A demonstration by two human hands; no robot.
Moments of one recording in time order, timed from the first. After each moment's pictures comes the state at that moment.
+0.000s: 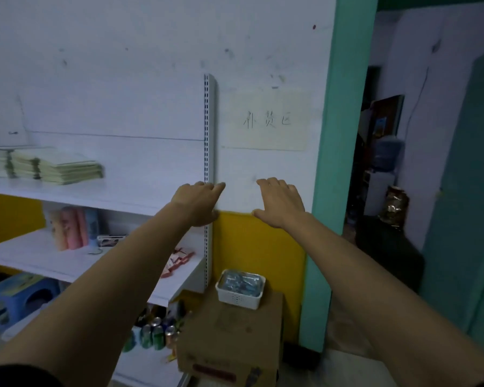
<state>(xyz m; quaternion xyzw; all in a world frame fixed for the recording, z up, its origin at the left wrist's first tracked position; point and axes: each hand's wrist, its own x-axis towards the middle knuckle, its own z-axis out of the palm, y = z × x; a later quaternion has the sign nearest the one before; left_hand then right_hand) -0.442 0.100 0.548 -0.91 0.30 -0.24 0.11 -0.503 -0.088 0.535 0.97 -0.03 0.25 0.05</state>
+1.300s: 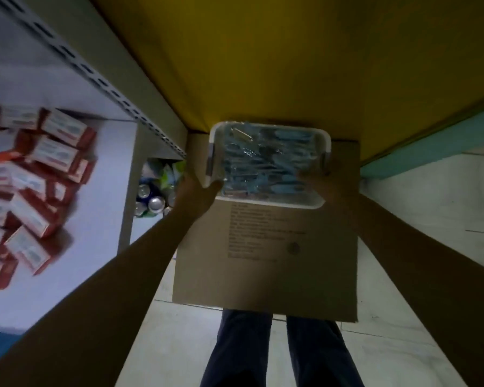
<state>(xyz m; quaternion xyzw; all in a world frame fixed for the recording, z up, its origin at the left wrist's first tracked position) 0.104 -0.056 -0.017 -0.91 0.00 0.34 -0.25 -0.014 -0.287 -0.011 0.67 -0.46 -0.13 -0.57</state>
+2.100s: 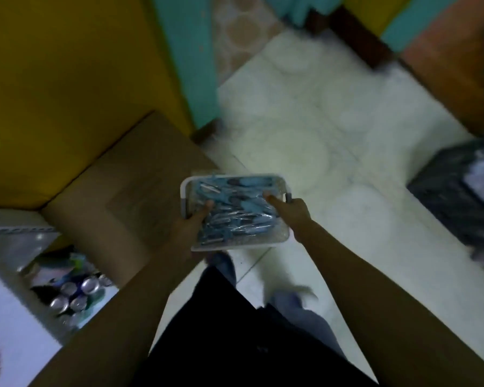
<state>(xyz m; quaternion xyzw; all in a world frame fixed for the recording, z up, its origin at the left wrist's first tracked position) -0.138 -0.101 0.043 -0.70 0.09 0.62 -0.34 -0.353 -0.169 0.067 0.31 -0.75 0.08 -0.58</state>
